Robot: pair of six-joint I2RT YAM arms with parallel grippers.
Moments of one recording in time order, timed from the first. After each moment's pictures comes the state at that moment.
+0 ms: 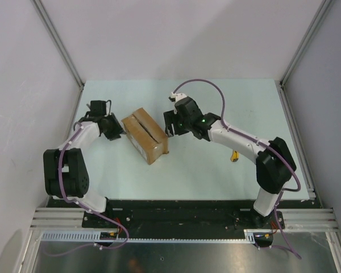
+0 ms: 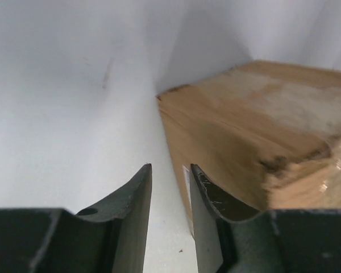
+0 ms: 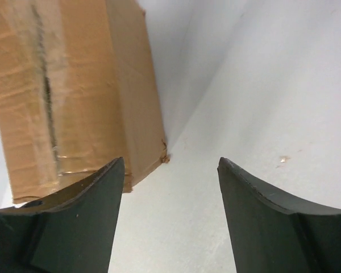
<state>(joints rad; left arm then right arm) 0.01 1.56 1.05 -0.49 0.14 -0.54 0.76 1.78 1.44 -0.36 0.00 0.35</state>
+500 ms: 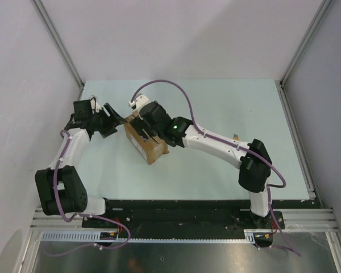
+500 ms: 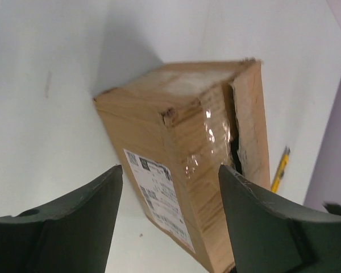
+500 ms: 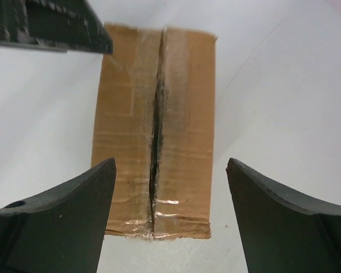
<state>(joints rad) 0.13 1.39 1.04 -0.44 0.38 -0.57 1.02 1.92 1.80 -0.40 0.33 0.05</state>
